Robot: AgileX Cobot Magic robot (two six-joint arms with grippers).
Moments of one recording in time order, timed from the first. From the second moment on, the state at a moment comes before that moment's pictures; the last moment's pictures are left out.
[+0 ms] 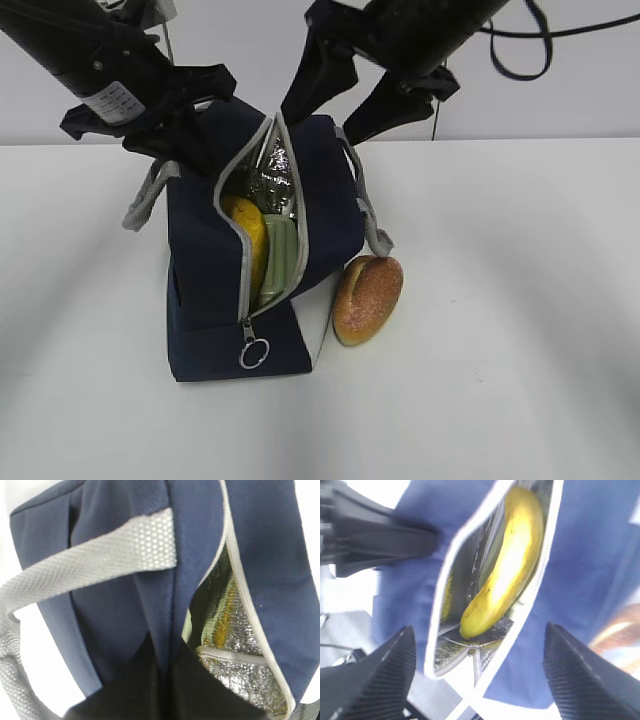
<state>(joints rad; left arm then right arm) -0.34 1.77 -1.53 -0.35 1.01 0.02 0.31 1.91 -1.79 0.62 1.20 -0.26</state>
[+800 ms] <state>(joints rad) -0.34 1.77 -1.53 -0.35 1.02 0.02 0.31 1.38 -0.81 0.66 0.53 -0.21</state>
